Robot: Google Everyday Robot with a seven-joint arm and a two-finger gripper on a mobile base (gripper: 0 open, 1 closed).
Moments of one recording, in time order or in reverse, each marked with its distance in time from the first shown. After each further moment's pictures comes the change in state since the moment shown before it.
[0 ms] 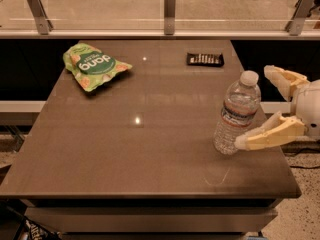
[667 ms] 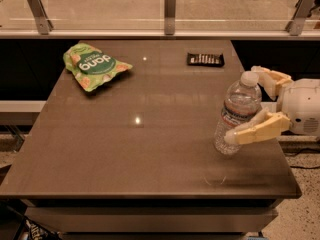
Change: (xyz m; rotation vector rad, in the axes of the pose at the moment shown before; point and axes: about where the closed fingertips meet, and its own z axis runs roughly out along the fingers) arm -0.001 -0.003 0.022 -0.045 -0.058 0.044
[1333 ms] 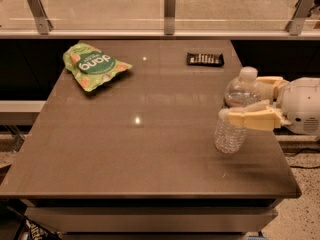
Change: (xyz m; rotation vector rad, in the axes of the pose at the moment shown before) arm -0.005 0.003 0.002 -0.005 0.001 -0.010
